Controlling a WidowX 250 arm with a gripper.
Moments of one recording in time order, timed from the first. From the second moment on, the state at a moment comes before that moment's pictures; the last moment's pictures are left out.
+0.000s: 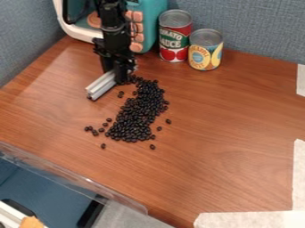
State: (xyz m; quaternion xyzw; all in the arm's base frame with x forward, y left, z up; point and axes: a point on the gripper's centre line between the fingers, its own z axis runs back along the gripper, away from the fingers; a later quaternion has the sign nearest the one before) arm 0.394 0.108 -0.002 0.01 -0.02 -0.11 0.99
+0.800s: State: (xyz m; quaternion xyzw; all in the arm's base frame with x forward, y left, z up) arm 0.368 0.056 -0.001 0.02 -0.03 -0.25 0.97
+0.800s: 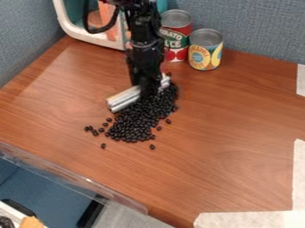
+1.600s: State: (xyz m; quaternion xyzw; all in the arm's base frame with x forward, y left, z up) arm 0.386 0.101 0.017 0.04 -0.04 -0.14 0.99
